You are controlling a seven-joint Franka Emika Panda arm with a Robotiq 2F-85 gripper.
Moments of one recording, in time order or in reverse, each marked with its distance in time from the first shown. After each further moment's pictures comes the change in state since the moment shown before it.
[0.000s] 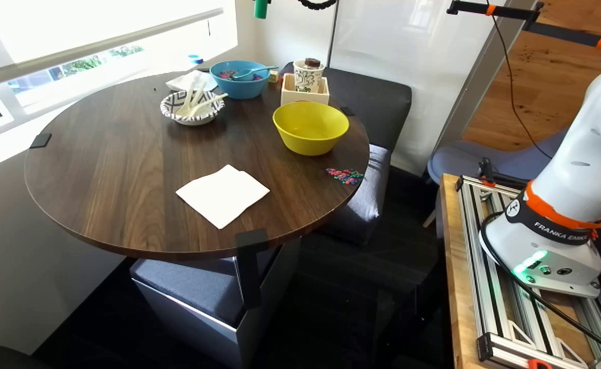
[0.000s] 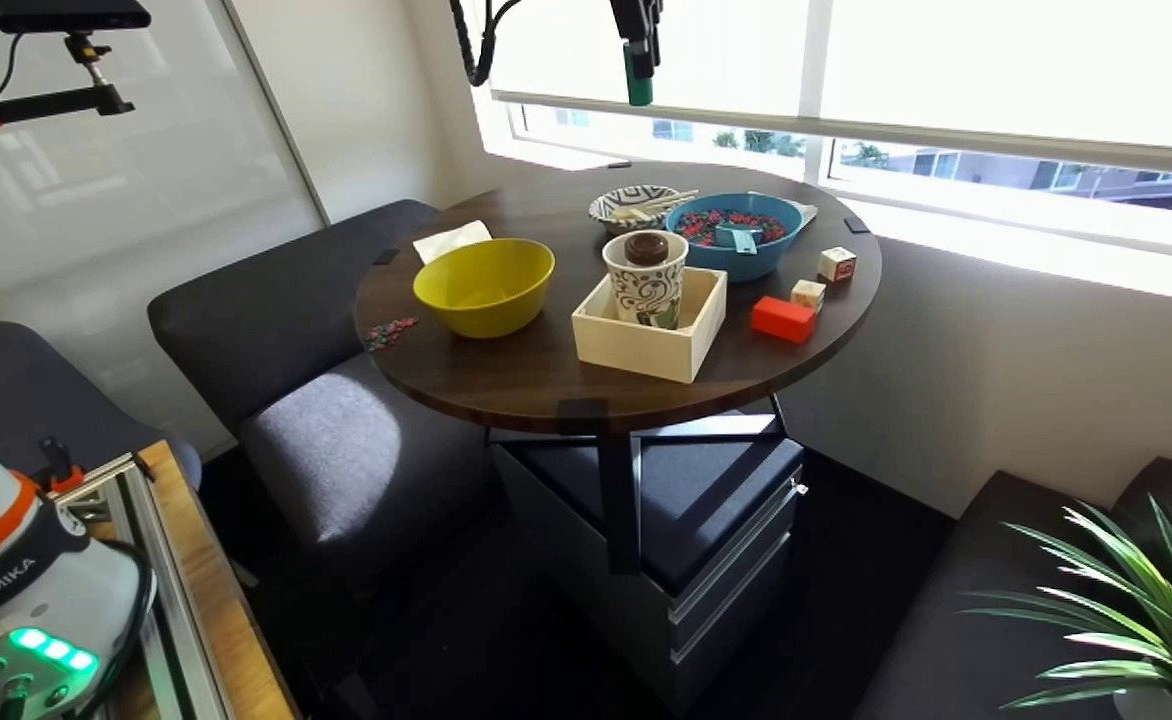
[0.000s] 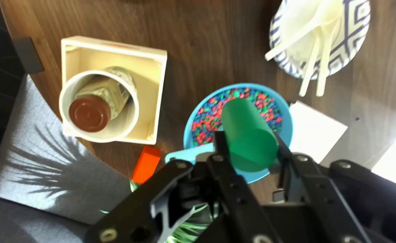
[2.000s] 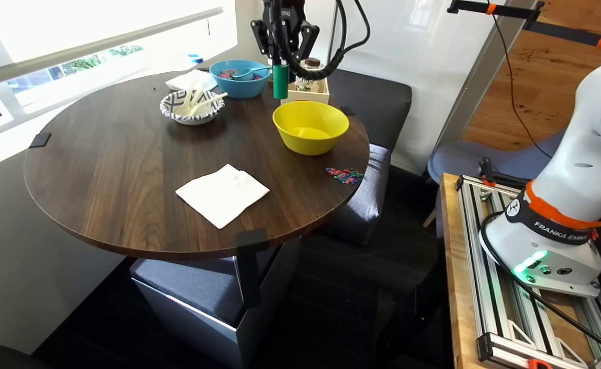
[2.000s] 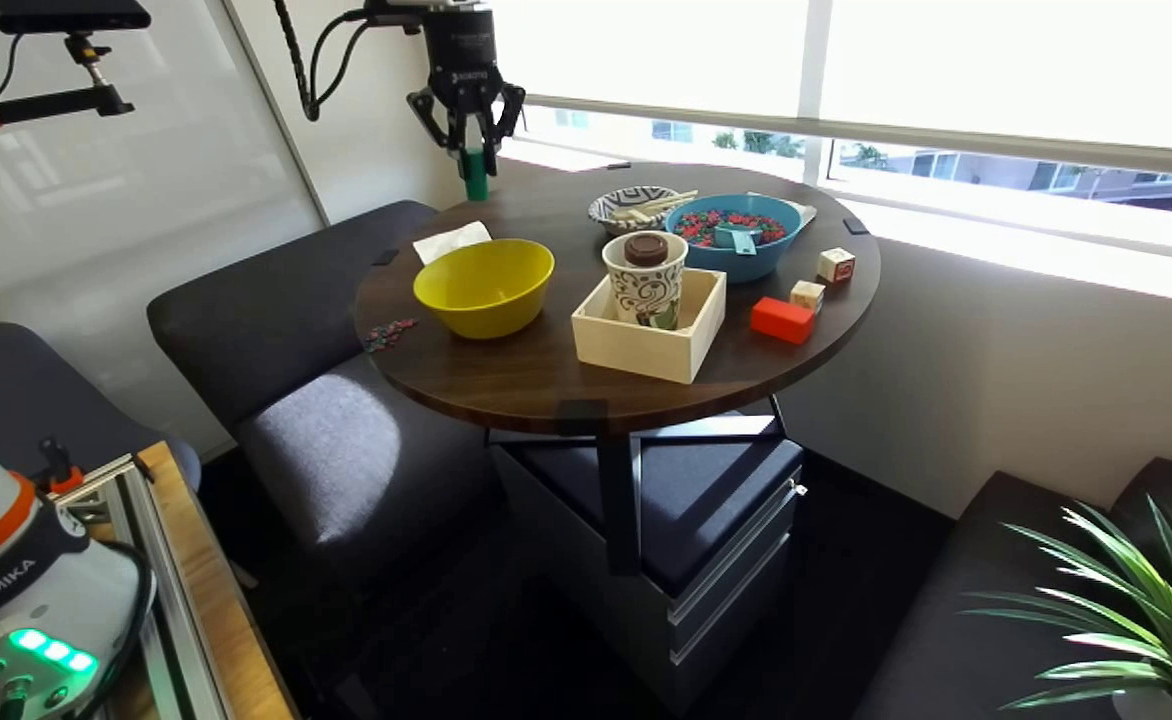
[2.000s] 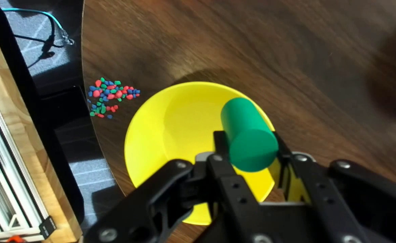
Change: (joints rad) arm 0.161 -0.297 0.097 -0.627 -0.030 0.124 0.973
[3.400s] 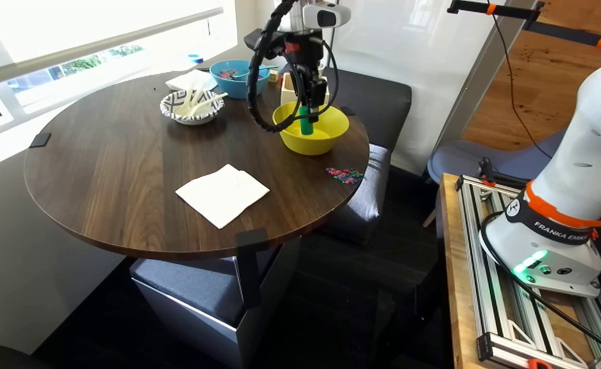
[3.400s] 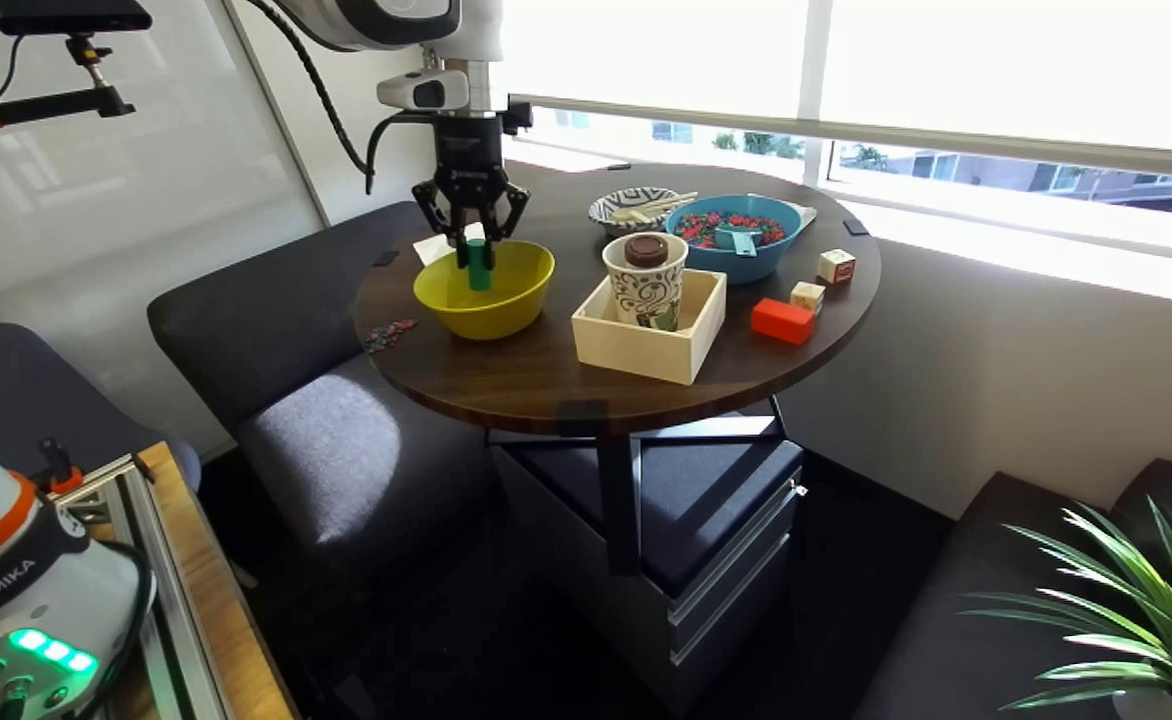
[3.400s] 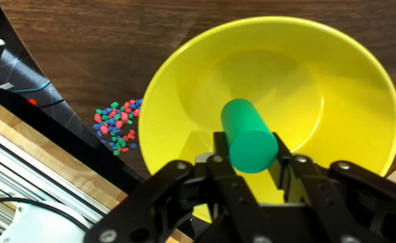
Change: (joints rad) arm -0.031 0.034 -0.002 -0.177 -0.082 0.091 0.597
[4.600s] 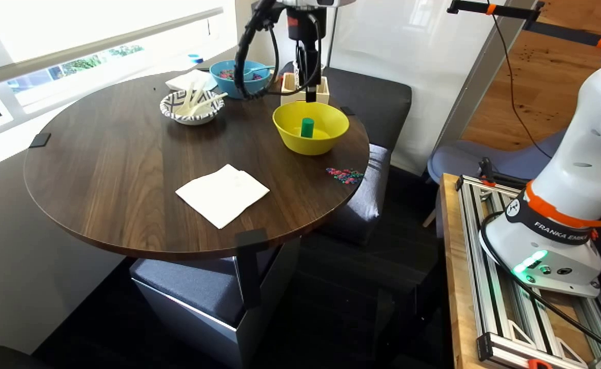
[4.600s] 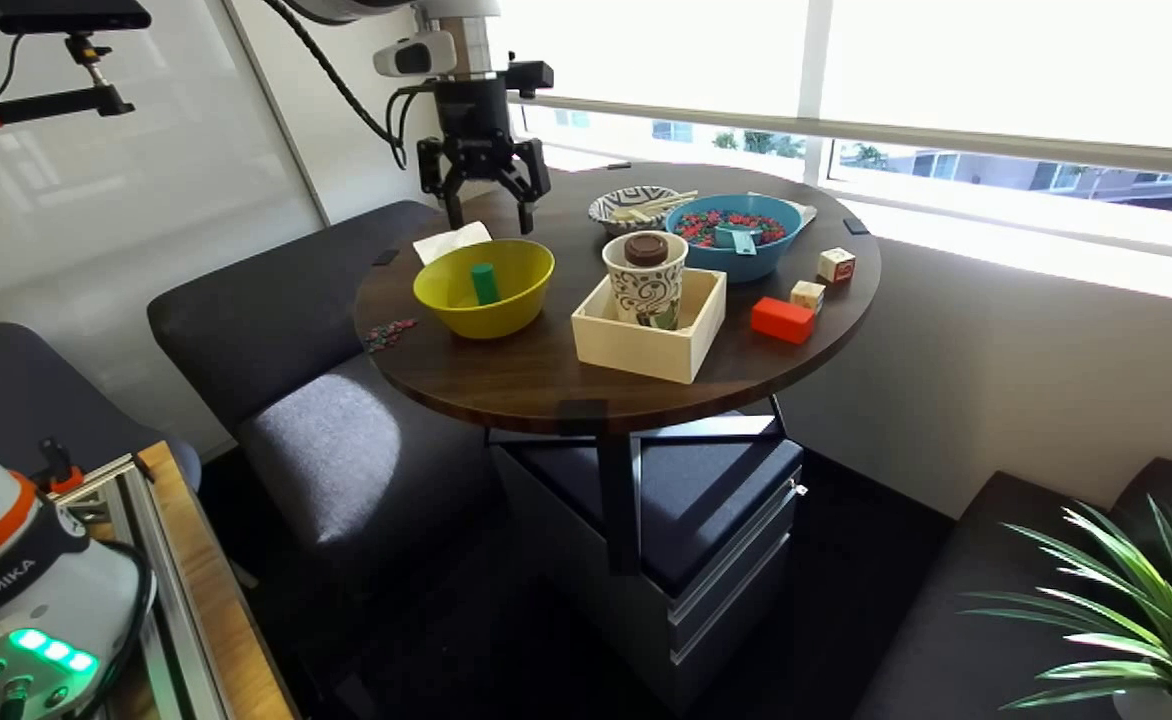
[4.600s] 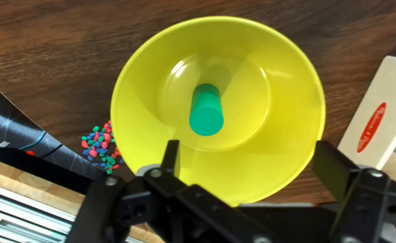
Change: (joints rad) arm -0.015 -0.097 -0.010 -0.006 -0.034 0.064 0.223
